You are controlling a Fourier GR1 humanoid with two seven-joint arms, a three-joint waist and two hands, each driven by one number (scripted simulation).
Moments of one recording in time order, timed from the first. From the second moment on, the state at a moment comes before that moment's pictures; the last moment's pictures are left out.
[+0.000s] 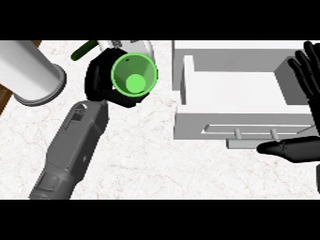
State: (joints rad) left arm -0.79 0.02 0.20 -0.70 0.07 -0.08 -0.75; right arm -0.24 -0.22 -0.16 -1.86 -0.12 0.19 0.11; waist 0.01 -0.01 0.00
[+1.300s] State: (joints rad) left arm -1.34 0.00 -0.19 -0.38 0.25 0.32 -0.22; right arm -0.33 -0.22 -0.14 -1.80 -0.12 0.21 0.08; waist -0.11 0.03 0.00
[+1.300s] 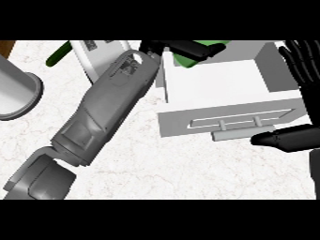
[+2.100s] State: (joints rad) left arm -1.27 0.00 -0.31 -0.35 0.42 0.26 -0.30; right arm -0.42 -0.19 -0.05 -1.77 -0.23 0.33 0.08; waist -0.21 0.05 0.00
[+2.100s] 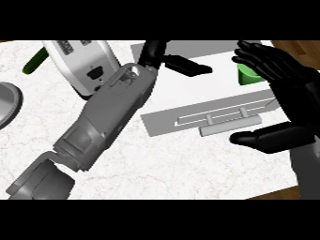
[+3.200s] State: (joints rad) left arm -1.22 0.00 -0.24 -0.40 0.65 0.27 -0.54; right arm -0.27 -0.38 0.26 -1.69 0.22 0.50 0.08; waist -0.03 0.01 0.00
